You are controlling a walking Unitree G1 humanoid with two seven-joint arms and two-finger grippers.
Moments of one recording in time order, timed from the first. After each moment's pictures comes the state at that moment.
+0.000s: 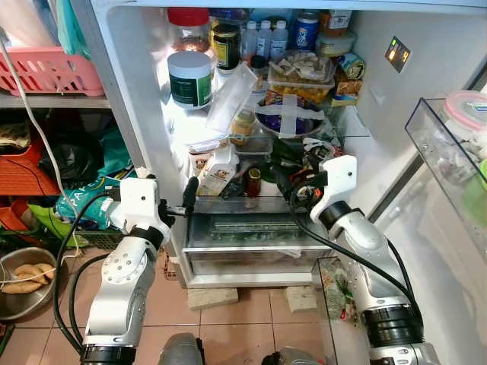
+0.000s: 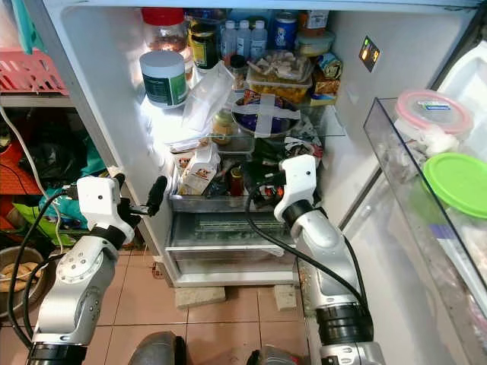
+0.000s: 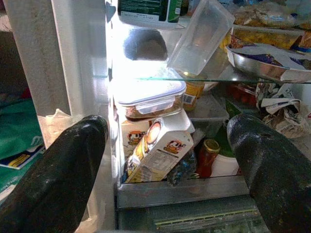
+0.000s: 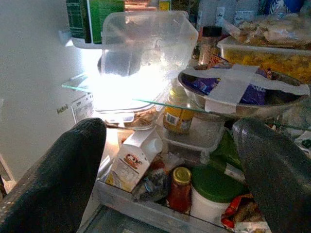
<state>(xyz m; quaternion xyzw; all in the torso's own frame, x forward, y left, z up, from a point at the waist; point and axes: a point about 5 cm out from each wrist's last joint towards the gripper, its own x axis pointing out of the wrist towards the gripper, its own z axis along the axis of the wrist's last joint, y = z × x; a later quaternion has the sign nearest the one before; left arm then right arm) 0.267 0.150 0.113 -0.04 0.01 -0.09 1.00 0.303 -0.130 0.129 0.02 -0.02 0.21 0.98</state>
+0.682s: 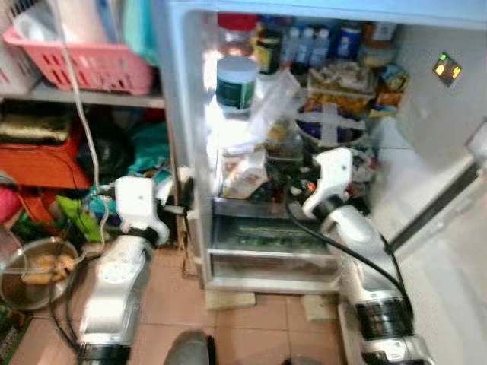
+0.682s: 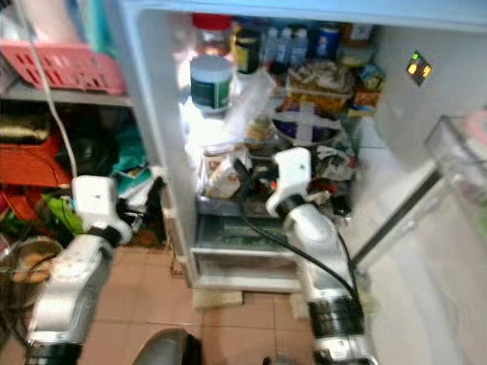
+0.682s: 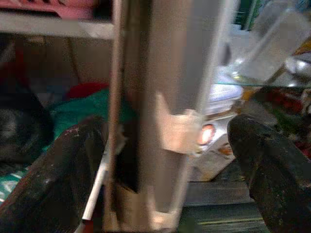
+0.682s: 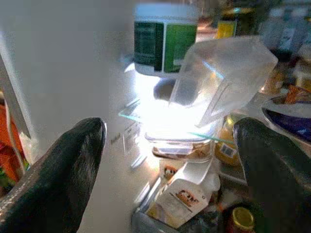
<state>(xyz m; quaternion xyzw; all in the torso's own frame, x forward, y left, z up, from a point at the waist) 0.268 0.158 0.112 -0.03 0.01 -0.08 1.00 0.308 -0.119 0.139 0.03 -0.03 0.22 0.97</state>
